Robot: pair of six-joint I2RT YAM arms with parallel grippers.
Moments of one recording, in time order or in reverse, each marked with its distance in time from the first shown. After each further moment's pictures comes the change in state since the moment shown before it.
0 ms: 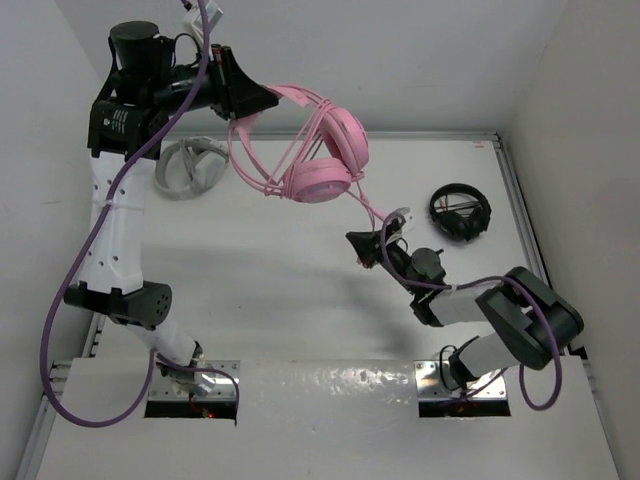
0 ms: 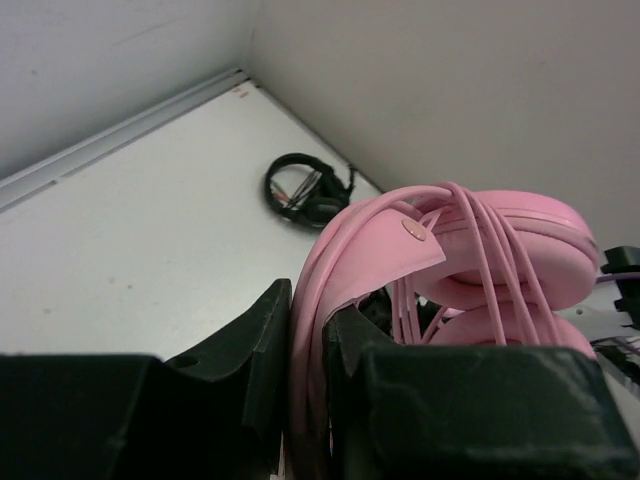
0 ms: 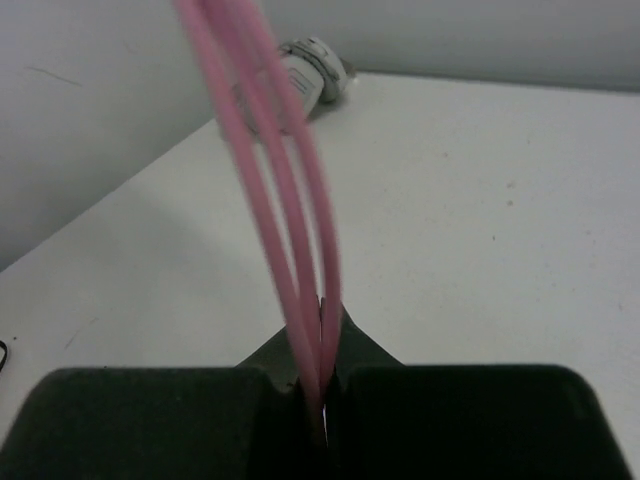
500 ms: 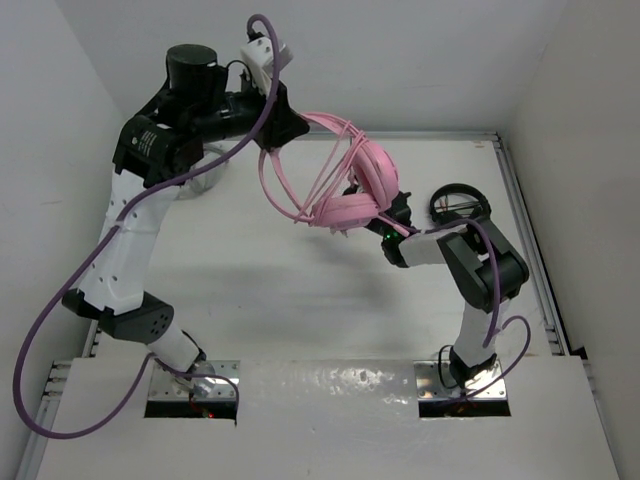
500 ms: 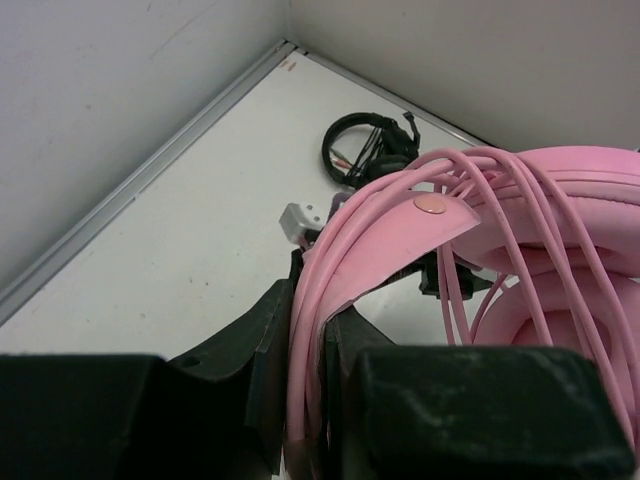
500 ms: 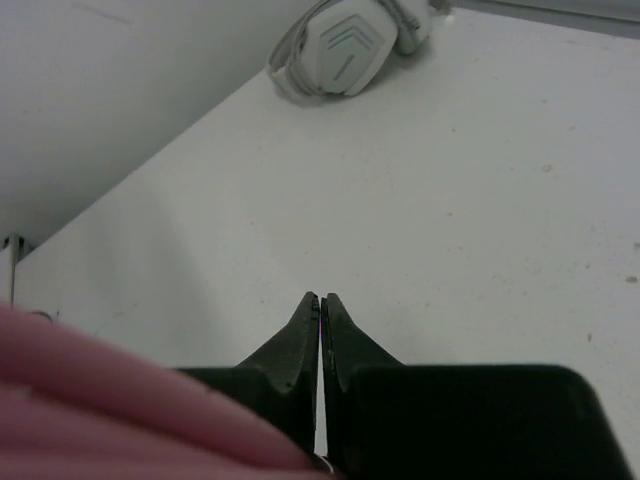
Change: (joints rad) left arm -0.316 -0.053 -0.030 -0.100 -0.340 0.341; right arm -0.095 0.377 0.582 -0.329 -0.402 -0.008
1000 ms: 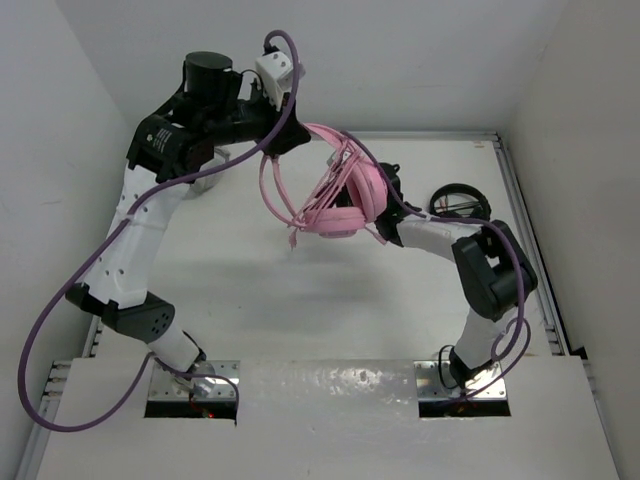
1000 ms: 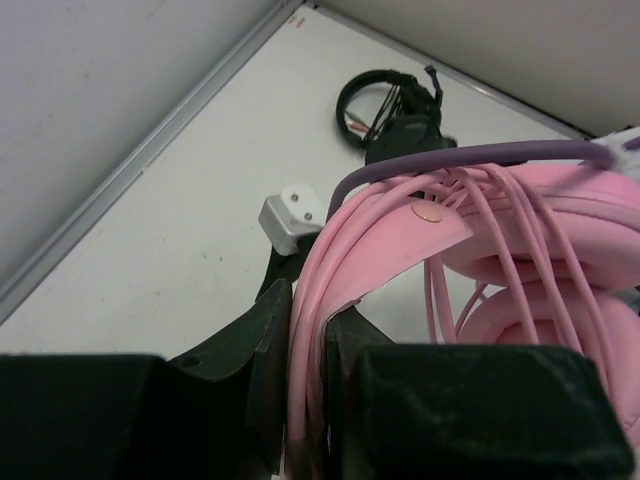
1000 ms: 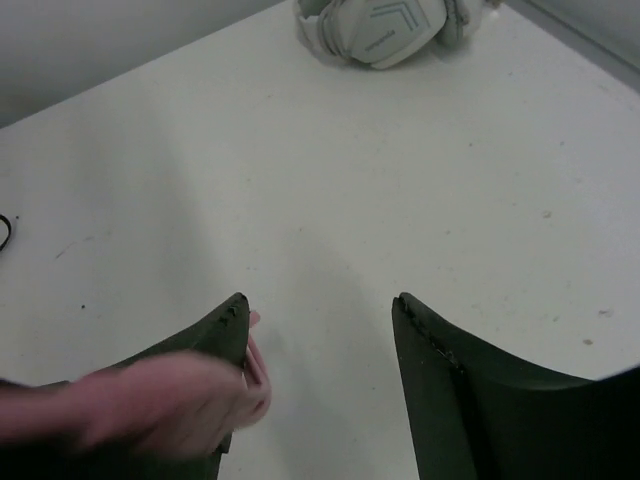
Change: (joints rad) left arm -0.006 0.005 -0.082 -0.011 -0.014 0.082; right arm 0.027 -0.089 0.212 -0.469 -0.095 -0.360
